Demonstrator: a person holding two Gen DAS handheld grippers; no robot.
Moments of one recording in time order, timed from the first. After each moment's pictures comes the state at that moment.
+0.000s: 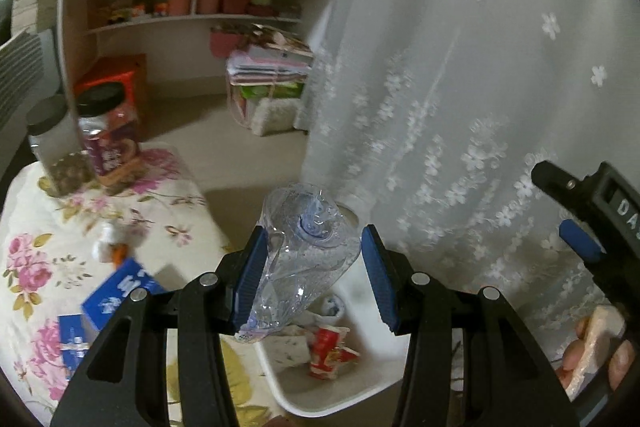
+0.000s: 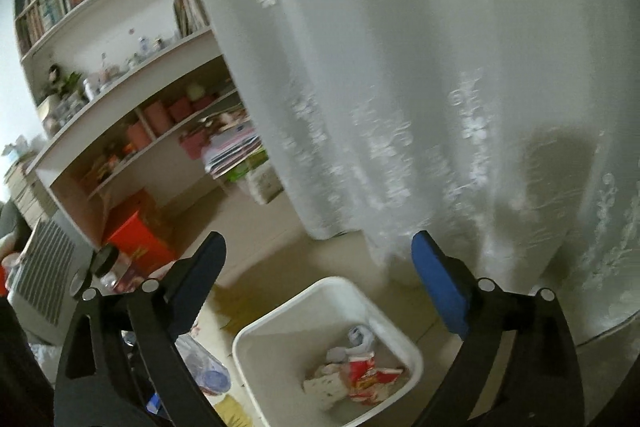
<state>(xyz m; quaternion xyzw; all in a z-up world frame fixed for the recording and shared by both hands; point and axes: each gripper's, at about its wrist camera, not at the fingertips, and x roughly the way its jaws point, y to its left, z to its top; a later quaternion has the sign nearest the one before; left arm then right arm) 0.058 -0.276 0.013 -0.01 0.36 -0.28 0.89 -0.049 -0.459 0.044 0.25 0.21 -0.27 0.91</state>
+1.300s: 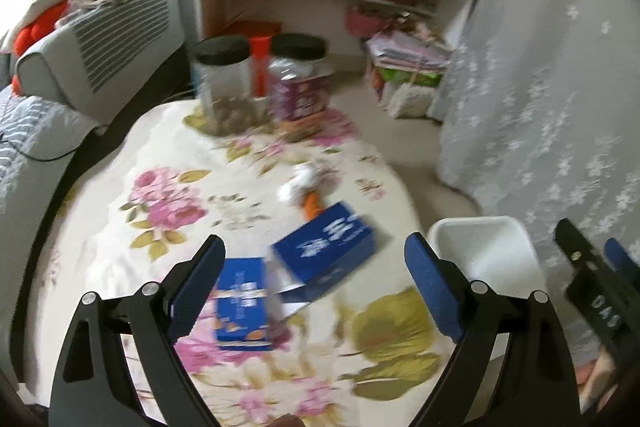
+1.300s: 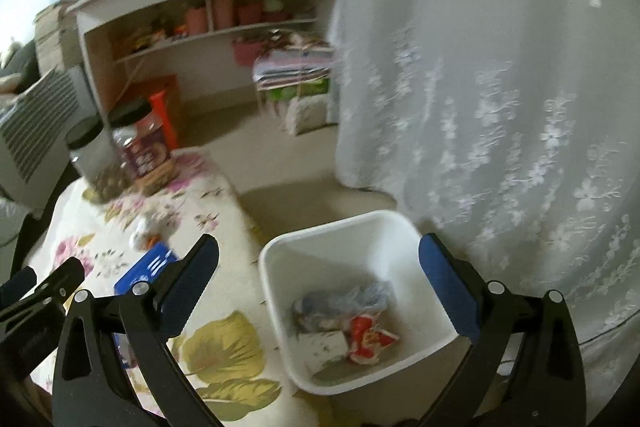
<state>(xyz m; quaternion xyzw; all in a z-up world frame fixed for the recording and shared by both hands) 0.062 -0.096 -0.016 -0.01 0.40 -0.07 0.91 0.006 -0.295 -0.003 0.06 0.34 -0.19 0.92</state>
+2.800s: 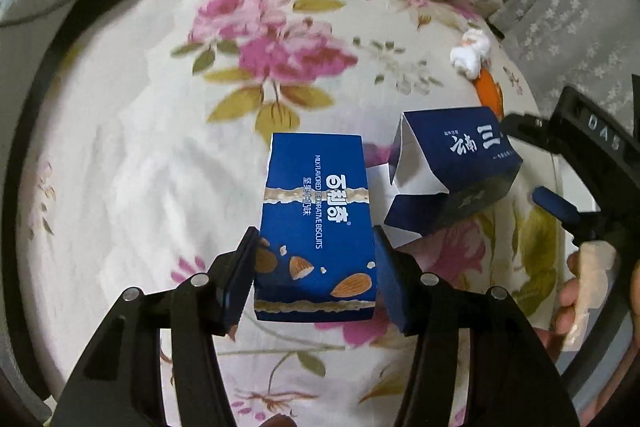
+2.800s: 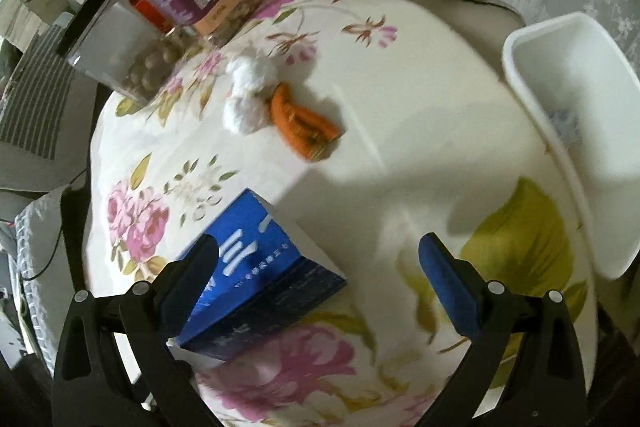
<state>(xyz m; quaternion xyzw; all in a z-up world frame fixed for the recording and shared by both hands) 0.107 0.072 -0.139 -0.06 0.62 -0.08 0.78 0.129 -0.160 -0.138 0.26 0.55 -0.09 0.78</state>
